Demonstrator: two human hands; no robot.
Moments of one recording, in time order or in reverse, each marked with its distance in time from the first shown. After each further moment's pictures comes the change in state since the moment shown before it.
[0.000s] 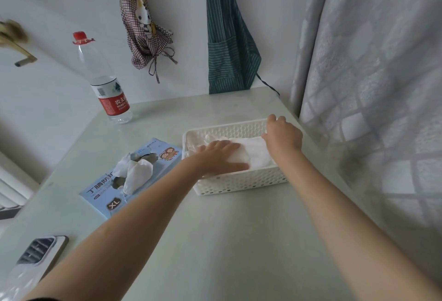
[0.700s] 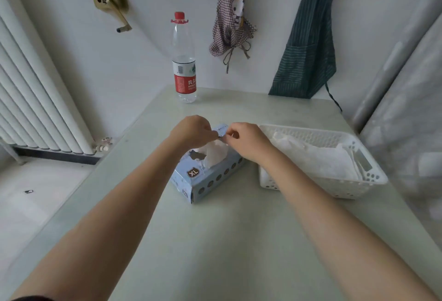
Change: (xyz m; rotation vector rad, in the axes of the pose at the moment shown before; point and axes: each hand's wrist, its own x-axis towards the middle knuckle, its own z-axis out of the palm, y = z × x) left_hand -0.137 -0.157 -0.046 -0.369 0.375 -0.473; right_hand -0.059 -0.215 -0.035 0.603 -0.366 -0.510
